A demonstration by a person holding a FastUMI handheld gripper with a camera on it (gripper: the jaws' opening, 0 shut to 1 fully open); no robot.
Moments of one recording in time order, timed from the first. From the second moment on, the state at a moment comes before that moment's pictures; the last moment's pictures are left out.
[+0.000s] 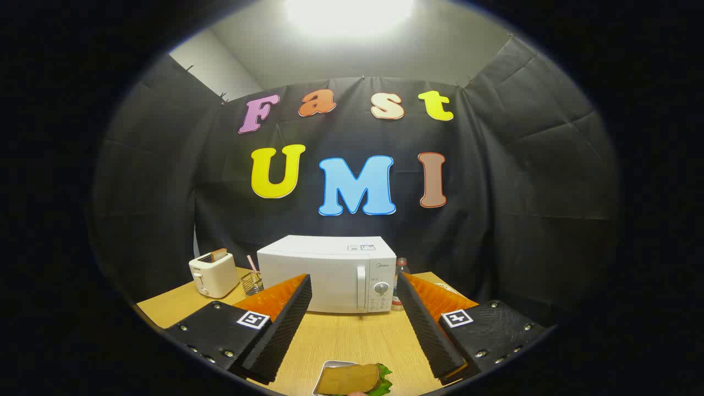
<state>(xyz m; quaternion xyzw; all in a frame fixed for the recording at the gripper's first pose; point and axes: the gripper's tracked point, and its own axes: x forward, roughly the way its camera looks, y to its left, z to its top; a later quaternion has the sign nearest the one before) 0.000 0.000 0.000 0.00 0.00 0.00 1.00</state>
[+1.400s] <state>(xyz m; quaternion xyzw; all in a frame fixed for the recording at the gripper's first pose) 0.141 -0.016 -0.047 0.02 0.04 0.03 1.00</state>
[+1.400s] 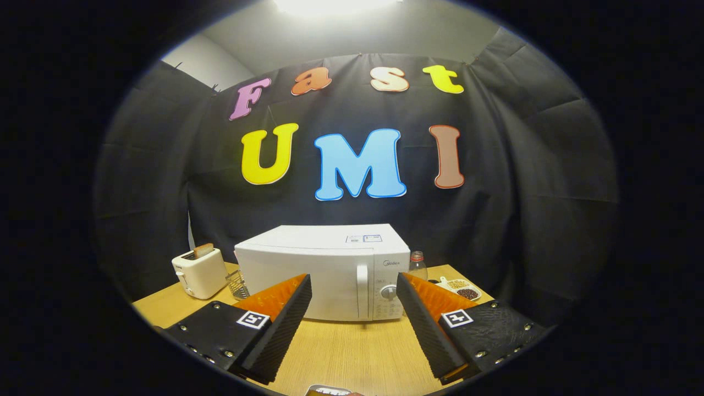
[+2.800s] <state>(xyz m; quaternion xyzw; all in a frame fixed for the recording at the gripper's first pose) 0.309 -0.017 -0.183 -0.01 0.18 0.06 0.98</state>
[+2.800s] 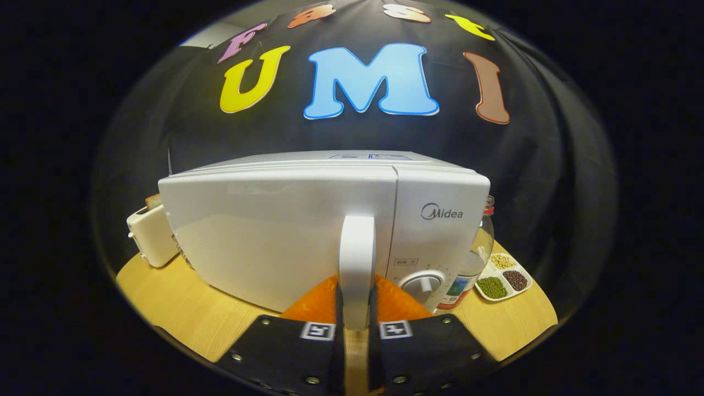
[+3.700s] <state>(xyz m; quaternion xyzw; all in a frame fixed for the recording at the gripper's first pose) 0.211 0.014 -0.182 -0.04 0.23 0.09 0.97</state>
